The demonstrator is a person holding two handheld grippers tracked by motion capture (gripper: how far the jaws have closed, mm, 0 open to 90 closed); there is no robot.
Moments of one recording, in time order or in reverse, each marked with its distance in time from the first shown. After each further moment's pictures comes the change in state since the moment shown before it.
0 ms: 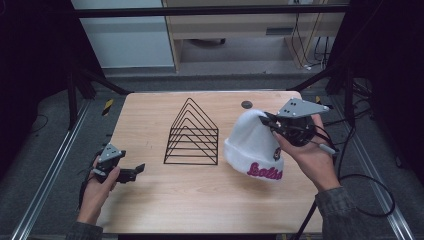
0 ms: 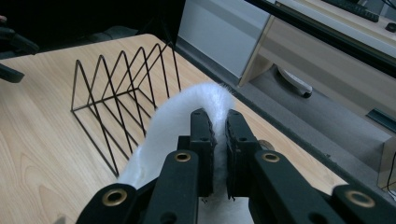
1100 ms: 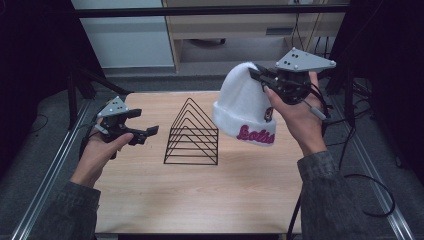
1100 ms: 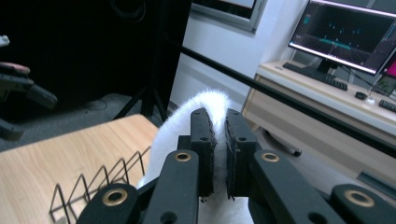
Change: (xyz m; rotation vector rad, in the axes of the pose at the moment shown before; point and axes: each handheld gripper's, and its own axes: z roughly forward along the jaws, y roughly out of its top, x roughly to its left) left arm -0.023 0.151 -0.020 -0.127 -0.154 0.140; right arm -0.027 0.088 0.008 -0.263 -0.032 0.018
